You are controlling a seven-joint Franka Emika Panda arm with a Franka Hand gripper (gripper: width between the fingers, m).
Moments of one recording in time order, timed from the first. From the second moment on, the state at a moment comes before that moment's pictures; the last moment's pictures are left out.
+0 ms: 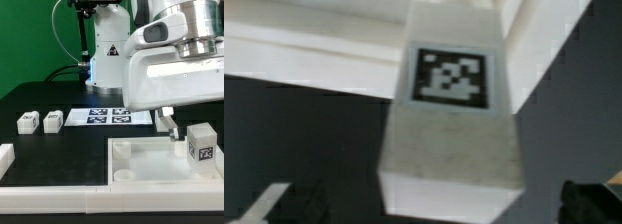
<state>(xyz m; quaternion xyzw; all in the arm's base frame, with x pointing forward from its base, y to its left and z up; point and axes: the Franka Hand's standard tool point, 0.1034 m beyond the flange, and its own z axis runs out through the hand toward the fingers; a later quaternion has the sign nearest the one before) 0.648 0.105 0.091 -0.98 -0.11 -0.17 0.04</state>
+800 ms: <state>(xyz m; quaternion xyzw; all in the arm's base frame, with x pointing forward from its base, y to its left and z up) 0.641 0.113 0.086 -0.99 -0.08 0.11 0.05</state>
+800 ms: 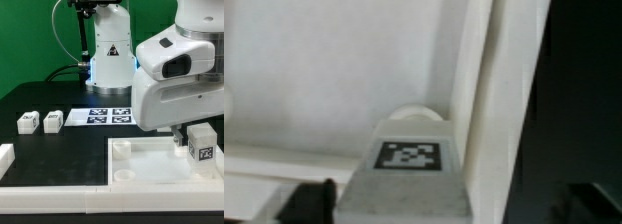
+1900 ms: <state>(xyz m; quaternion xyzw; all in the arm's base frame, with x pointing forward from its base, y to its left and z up) 0.625 0.127 0.081 -0.89 0.45 0.04 0.04</state>
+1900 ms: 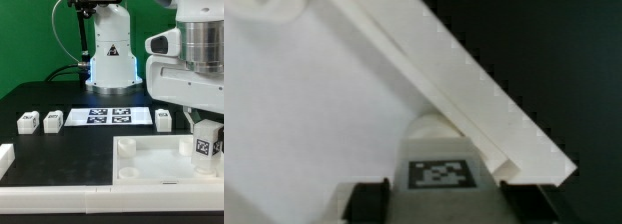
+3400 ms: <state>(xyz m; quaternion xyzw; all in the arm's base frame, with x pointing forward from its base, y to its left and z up) 0.639 0.116 0.086 -0.99 -0.13 -0.01 0.04</state>
